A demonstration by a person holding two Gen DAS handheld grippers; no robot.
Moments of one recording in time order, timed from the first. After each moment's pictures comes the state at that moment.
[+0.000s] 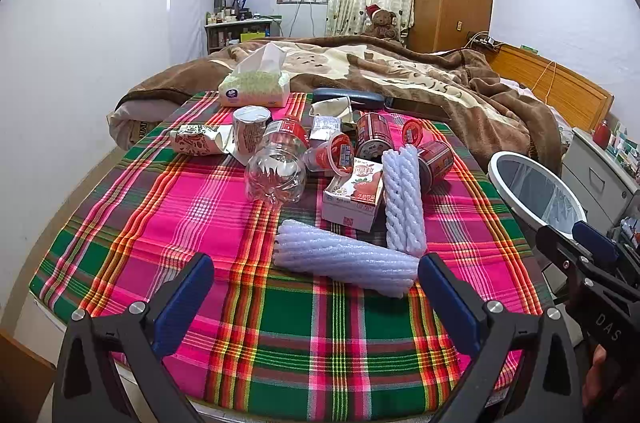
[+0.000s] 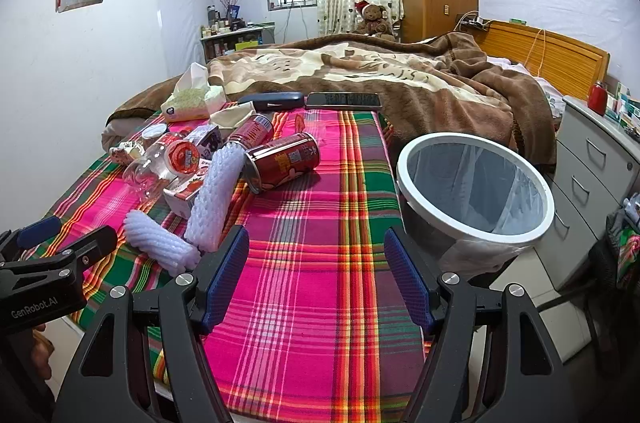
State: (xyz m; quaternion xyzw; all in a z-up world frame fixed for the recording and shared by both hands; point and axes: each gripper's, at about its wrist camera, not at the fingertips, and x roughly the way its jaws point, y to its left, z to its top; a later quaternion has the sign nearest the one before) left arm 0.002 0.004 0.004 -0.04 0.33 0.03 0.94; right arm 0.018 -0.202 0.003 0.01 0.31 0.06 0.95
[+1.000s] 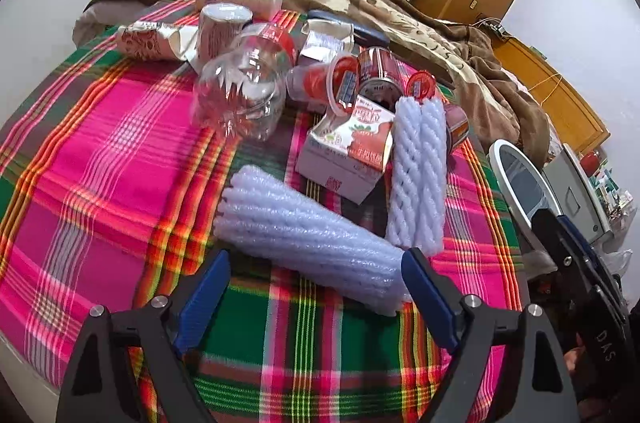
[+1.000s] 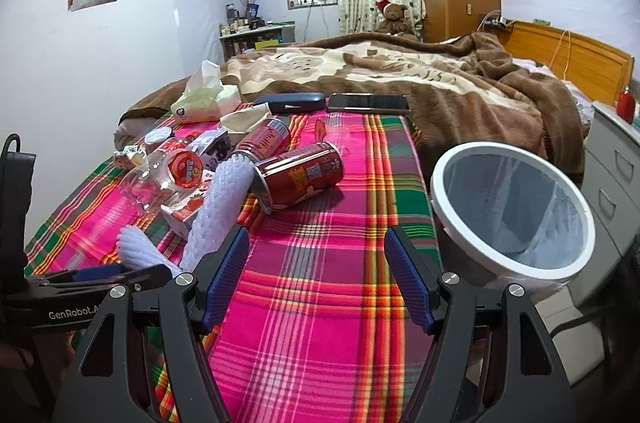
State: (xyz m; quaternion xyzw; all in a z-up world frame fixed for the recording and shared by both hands) left arm 0.070 0.020 -0.053 -0.16 0.44 -0.02 0.88; right arm 0.056 -0.196 -0.007 0.02 0.31 0.11 0.94
